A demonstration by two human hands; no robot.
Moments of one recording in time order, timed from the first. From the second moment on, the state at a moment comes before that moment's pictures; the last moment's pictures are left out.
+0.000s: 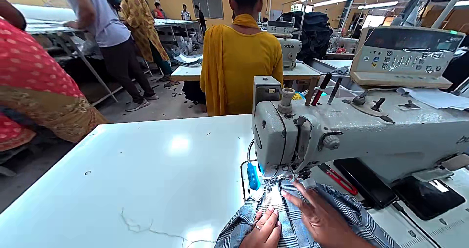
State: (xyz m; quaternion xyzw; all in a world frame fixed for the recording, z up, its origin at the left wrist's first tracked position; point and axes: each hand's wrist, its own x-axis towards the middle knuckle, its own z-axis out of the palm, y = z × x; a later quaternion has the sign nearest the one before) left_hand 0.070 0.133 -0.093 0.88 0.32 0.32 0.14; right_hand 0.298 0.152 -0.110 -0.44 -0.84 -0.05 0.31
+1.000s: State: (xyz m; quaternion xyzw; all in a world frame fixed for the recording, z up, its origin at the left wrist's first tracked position) left_hand 0.069 0.132 -0.090 0.88 0.32 0.32 0.17; right_hand 0.289 0.167 -0.023 -0.63 -0.55 0.54 0.10
